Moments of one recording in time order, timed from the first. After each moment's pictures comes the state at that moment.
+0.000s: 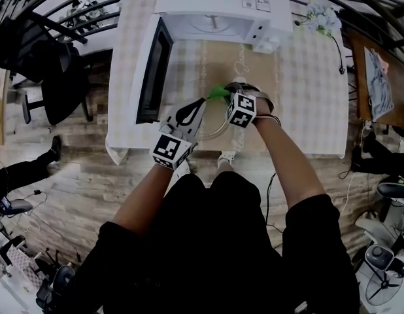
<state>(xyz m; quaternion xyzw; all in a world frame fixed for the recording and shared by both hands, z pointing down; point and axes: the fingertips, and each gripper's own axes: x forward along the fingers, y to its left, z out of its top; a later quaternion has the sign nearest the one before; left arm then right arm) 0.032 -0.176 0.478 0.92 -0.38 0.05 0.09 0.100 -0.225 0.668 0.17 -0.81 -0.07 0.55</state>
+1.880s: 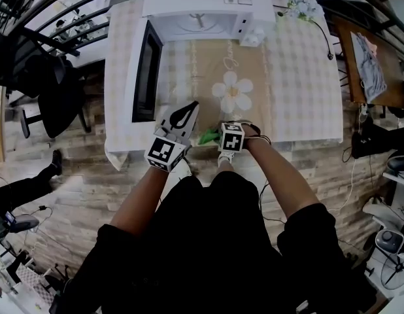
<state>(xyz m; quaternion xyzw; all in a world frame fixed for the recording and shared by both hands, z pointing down) 0.034 -0.146 0.472 0.93 -0.35 0.06 0.08 0.073 -0.027 0.705 -0.03 -0.82 0.11 0.56</state>
